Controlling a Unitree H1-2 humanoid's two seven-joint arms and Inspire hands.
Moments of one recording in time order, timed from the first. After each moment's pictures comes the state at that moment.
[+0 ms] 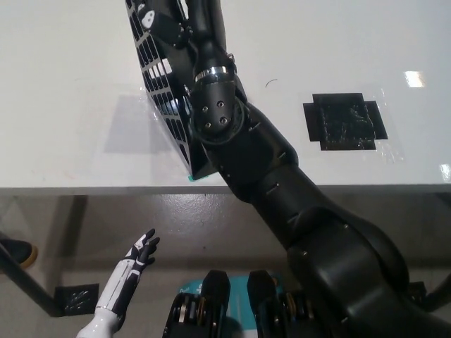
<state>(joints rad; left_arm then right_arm) -0.06 0.14 -0.05 0.22 0.07 -0.18 -0.08 -1.29 0.24 0.11 1.17 -0.33 -0.32 -0.52</state>
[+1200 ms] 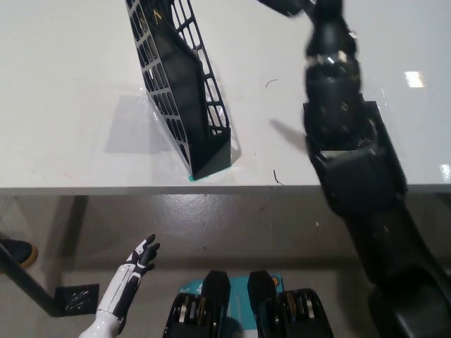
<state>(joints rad) -0.06 0.14 -0.05 0.25 0.07 -0.16 -0.08 -0.90 0.00 0.11 0.24 -0.33 -0.13 -0.36</state>
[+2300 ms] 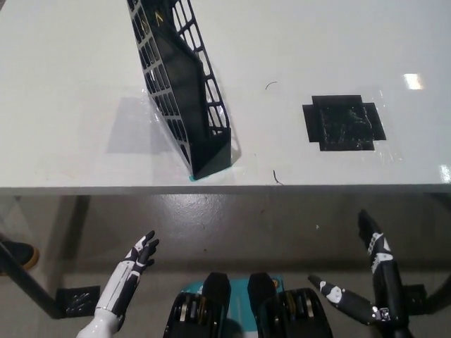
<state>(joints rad) -0.06 0.15 -0.05 0.25 0.08 -0.20 -0.08 0.04 -0.07 0.17 0.12 -0.09 -0.33 -0.20</state>
